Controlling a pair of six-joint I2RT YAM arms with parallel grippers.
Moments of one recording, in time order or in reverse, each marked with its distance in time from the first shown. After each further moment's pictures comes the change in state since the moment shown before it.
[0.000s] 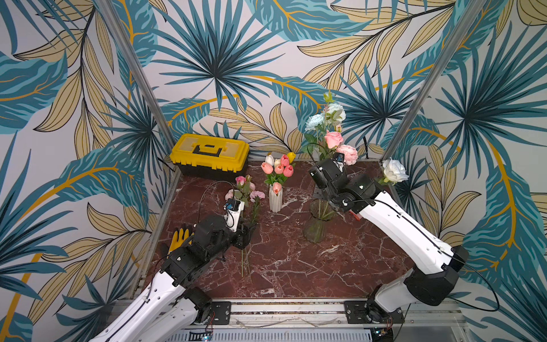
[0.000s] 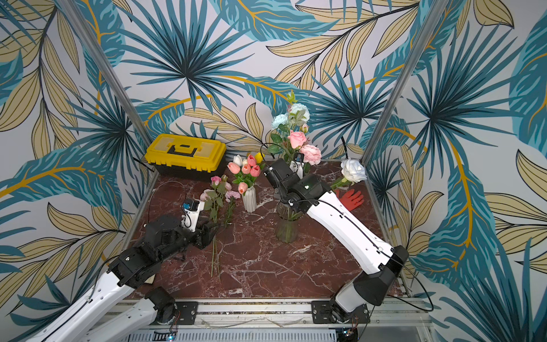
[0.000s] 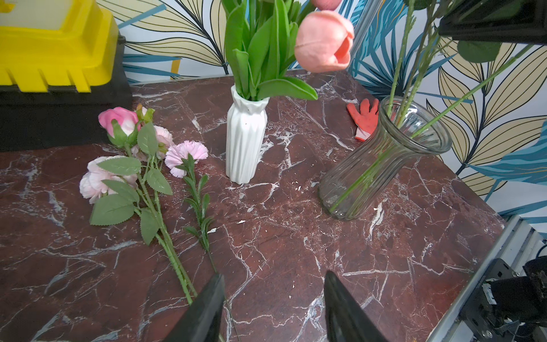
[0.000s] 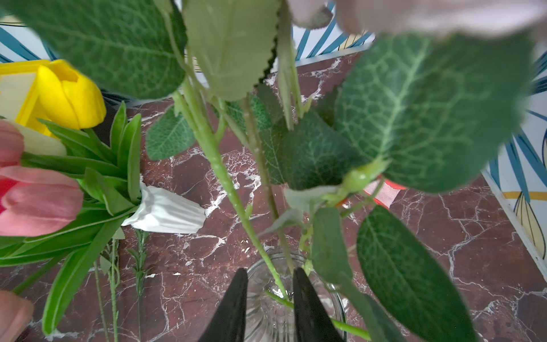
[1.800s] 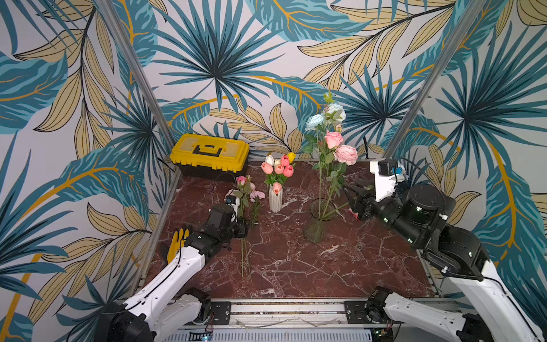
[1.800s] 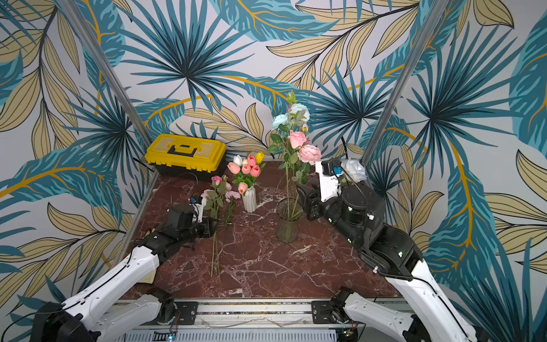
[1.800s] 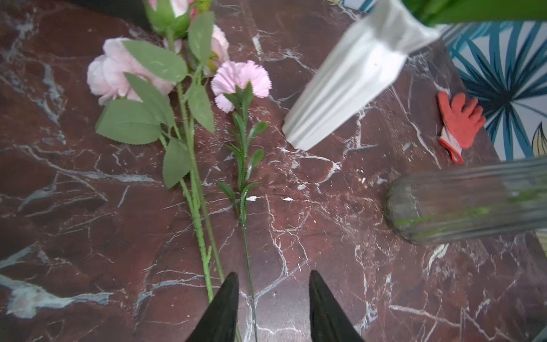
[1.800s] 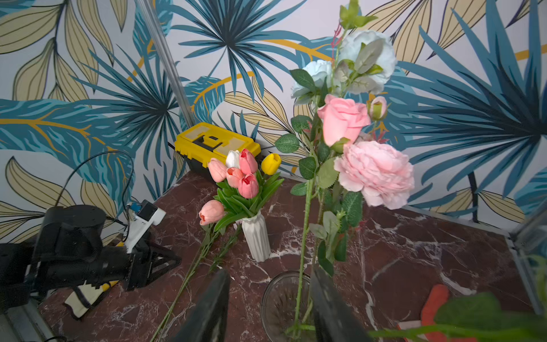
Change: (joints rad) left arm 0.169 0.285 -0.073 0.126 0.050 -0.146; right arm 0.001 -0.590 -0.240 0.375 -0.339 -0.634
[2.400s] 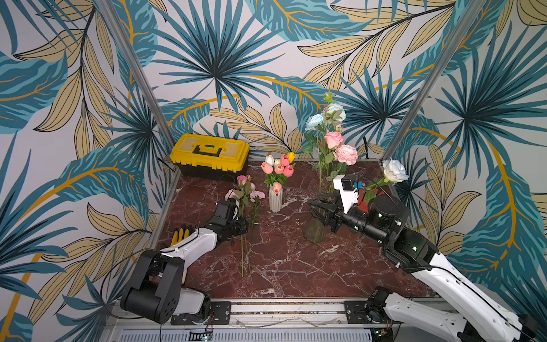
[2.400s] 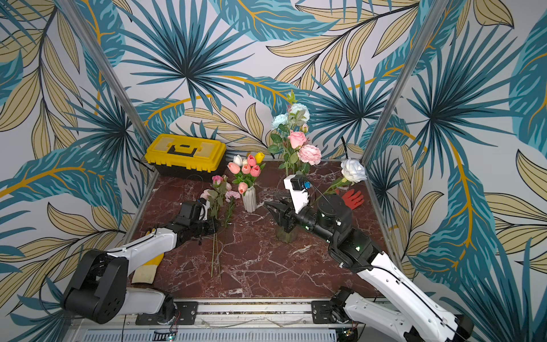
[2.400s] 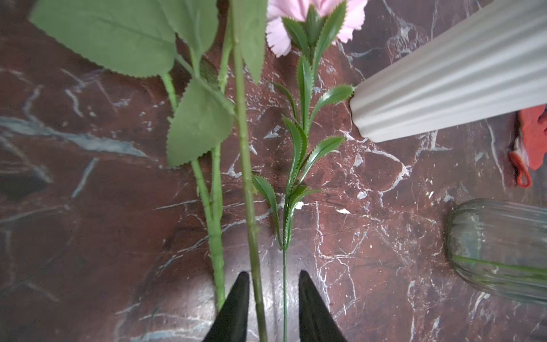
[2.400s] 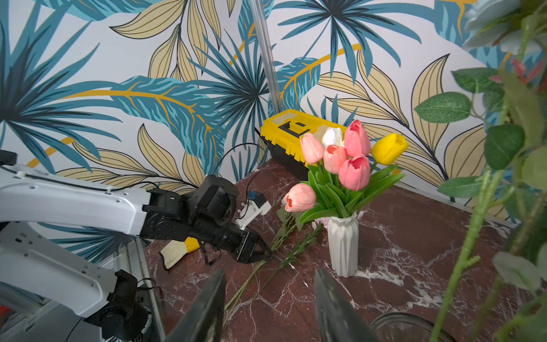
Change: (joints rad) left arm 0.165 0.366 -0.024 0.191 0.114 -0.088; right arm 0.000 -0.071 -0.443 0.472 -0.399 0.016
